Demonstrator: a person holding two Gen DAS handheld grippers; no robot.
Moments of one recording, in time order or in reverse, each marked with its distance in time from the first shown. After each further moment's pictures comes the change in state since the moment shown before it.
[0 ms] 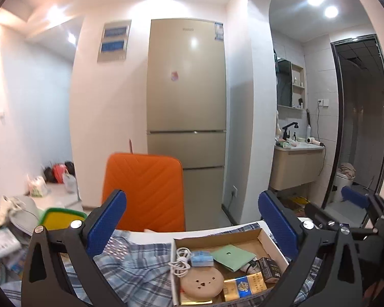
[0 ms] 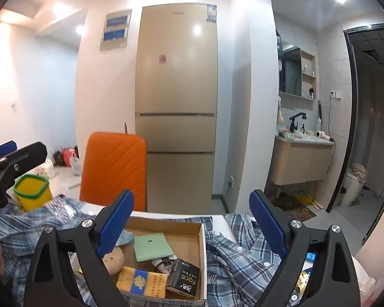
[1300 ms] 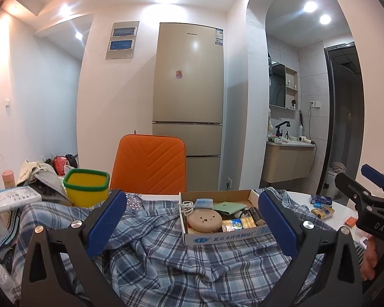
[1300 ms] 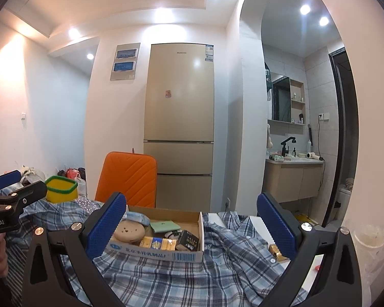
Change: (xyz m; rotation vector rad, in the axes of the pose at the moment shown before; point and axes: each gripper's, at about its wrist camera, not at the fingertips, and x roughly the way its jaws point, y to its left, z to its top) left arm -0.114 0.018 -0.090 -0.040 -0.006 -0.025; right arm -0.162 0.009 -0.070 -0.001 -0.158 -0.008
